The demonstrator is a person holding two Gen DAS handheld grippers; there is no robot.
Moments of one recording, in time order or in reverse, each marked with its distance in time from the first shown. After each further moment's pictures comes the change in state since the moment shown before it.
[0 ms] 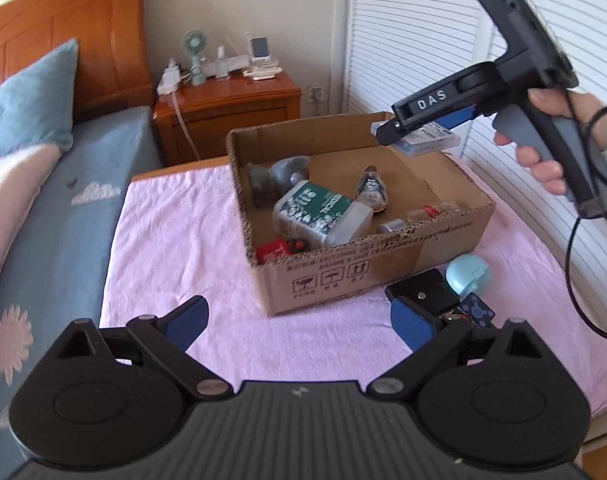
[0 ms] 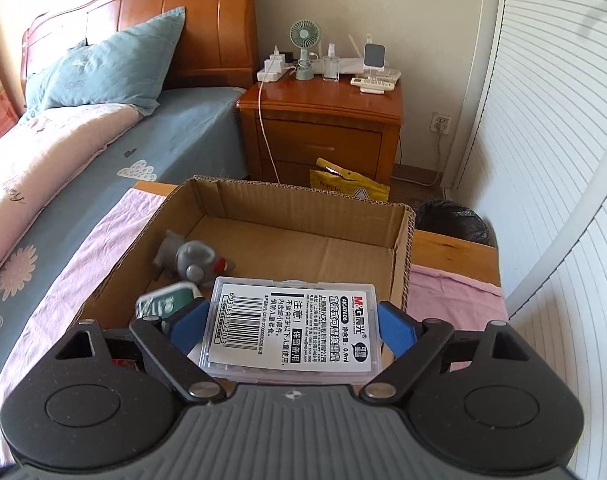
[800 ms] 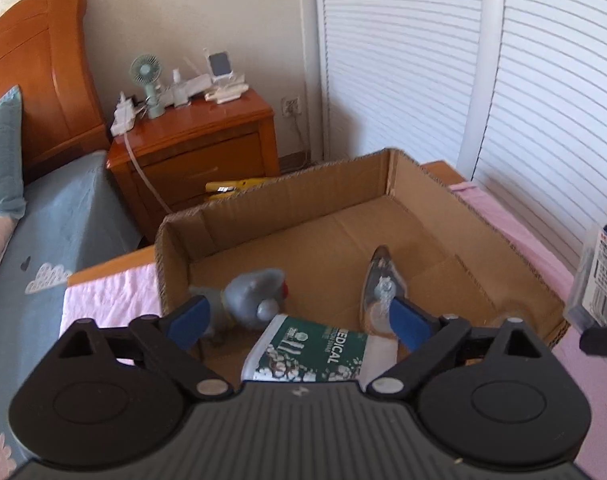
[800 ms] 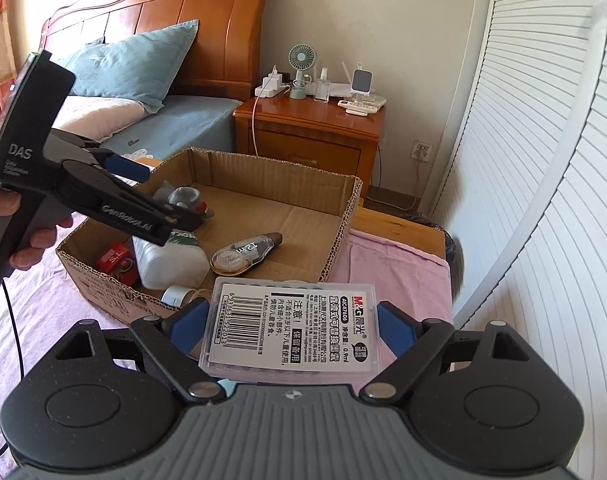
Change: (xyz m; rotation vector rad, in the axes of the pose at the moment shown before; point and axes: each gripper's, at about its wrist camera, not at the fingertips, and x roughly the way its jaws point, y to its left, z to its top) left arm 0.123 -0.030 0.100 0.139 -0.005 -0.012; right arm -0.073 -0.027 -0.094 -0.104 -0.116 -0.042
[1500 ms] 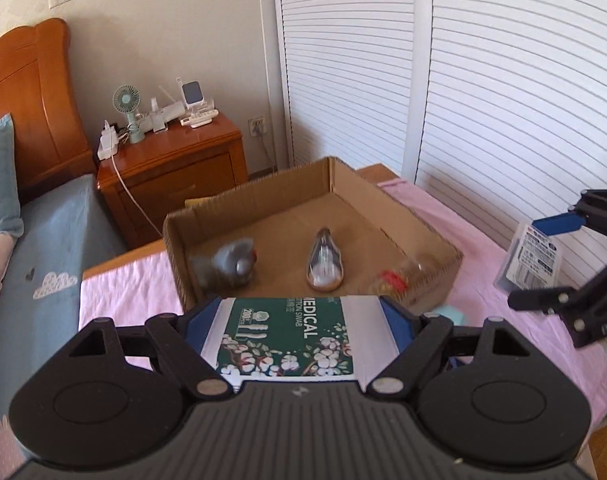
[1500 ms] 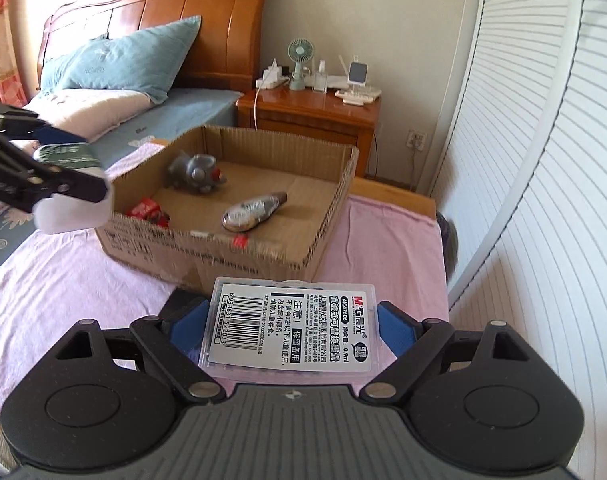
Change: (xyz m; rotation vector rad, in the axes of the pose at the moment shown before) left arm -0.095 -0.007 -0.028 0.078 -0.072 -0.096; right arm -0.047 0.006 -0.044 0.002 -0.010 -0.008
